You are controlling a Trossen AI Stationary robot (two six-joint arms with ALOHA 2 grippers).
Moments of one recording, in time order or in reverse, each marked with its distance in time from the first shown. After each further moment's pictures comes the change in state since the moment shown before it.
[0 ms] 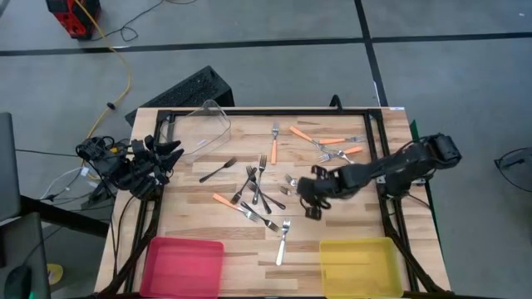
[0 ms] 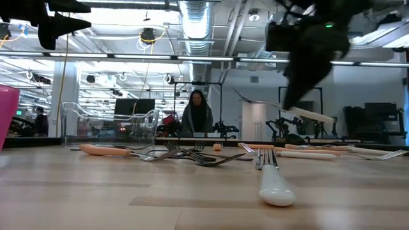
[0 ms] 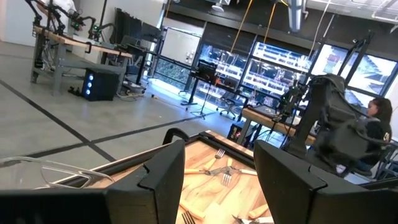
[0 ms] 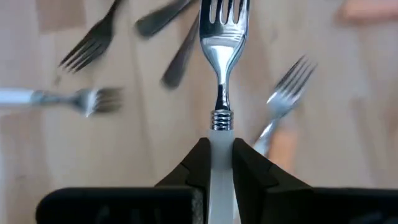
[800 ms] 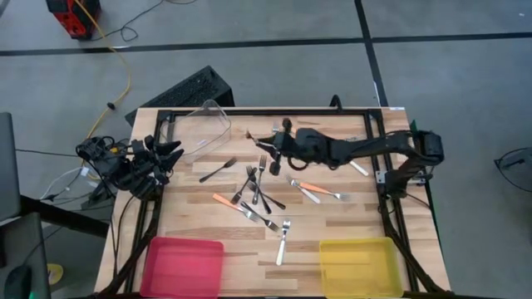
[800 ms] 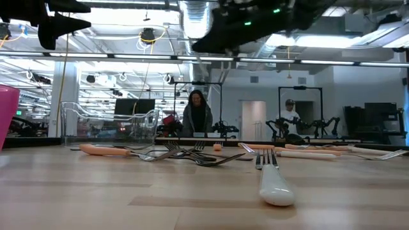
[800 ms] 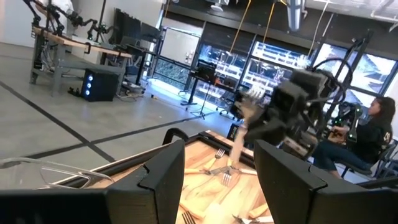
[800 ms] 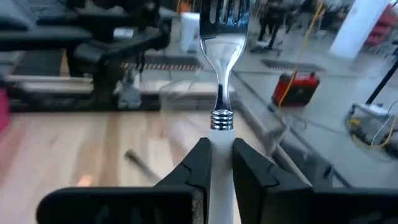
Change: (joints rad) left arm 0.000 0.000 0.000 -0.007 0.002 0.002; right arm -0.319 0.158 0.109 0.970 -0.003 -0.458
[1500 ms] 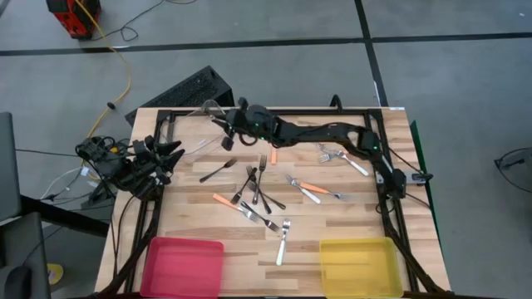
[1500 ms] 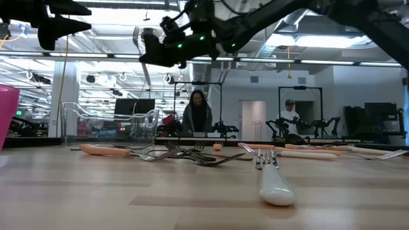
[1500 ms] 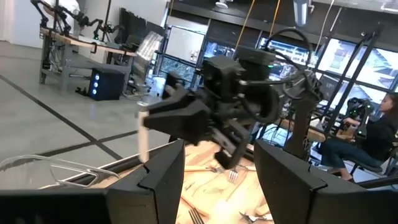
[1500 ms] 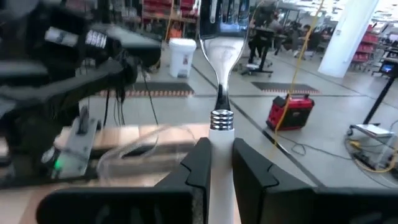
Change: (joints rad) left arm 0.001 0.013 0.000 -0.014 -0.022 -0.008; right arm -0.126 0.601 0.767 -0.050 -0.111 0.007
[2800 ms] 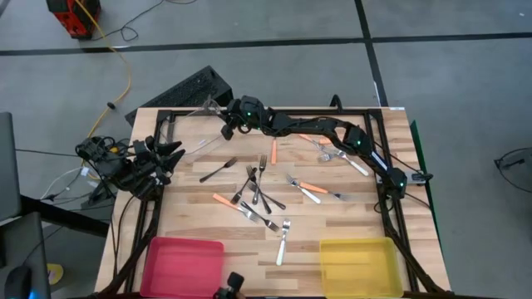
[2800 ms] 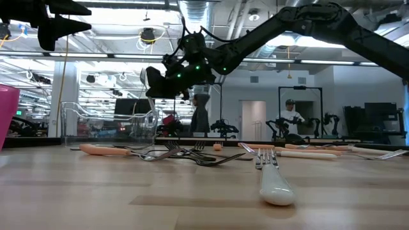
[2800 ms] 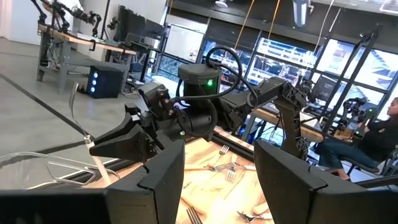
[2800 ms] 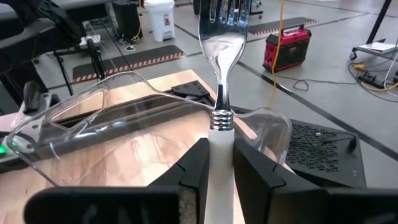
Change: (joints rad) left arm 0.000 0.000 0.000 -0.007 0.005 -0.019; right arm -0.107 0.169 0.143 -0.160 -0.041 0.208
